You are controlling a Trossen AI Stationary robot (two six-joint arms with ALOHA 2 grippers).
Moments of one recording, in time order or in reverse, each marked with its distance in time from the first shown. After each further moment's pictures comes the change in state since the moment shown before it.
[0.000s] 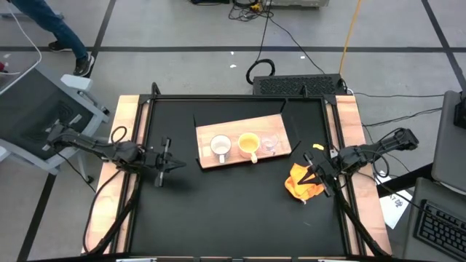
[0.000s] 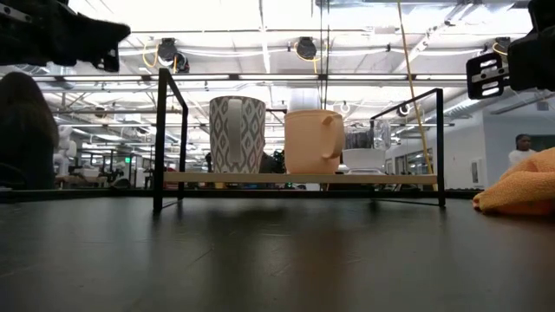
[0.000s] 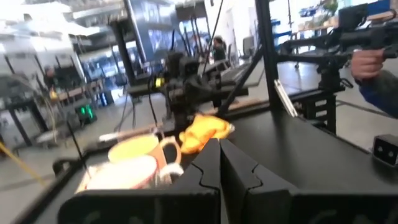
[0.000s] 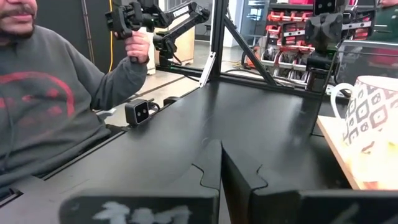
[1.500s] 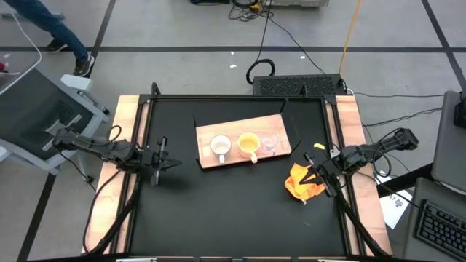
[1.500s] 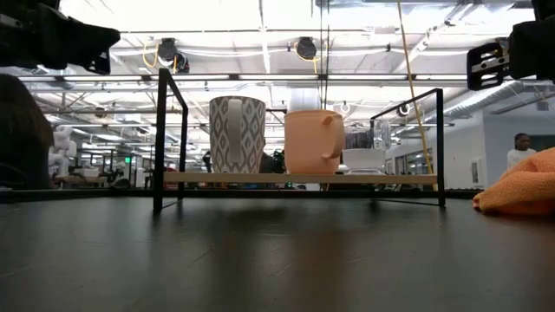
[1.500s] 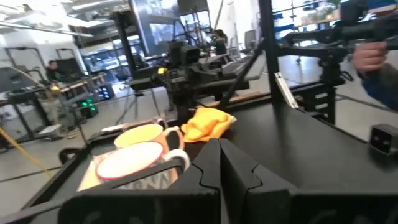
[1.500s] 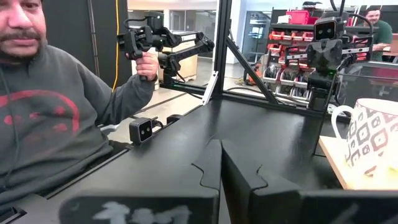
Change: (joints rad) left arm 0.000 -0.203 0.000 -0.229 -0.014 -0.001; right arm 0.000 0.000 -0.003 0.082 -0.017 -0.003
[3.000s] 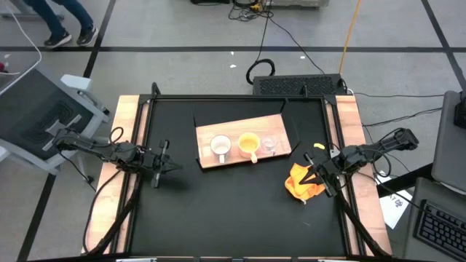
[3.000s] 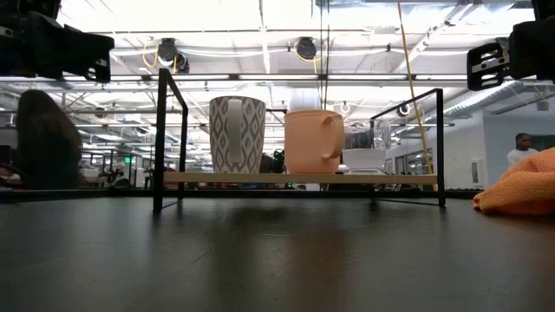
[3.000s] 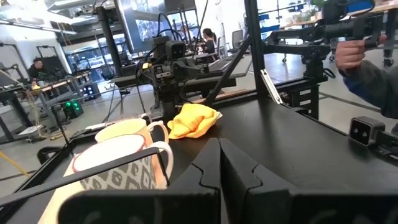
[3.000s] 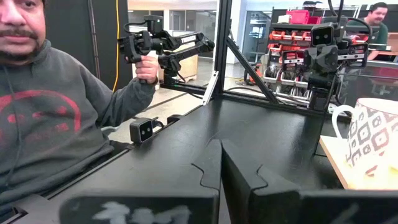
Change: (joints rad) left arm 0.000 0.001 -0.046 0.033 0.058 -0.018; right arm 0.000 0.000 0.000 0.000 -0.002 0.003
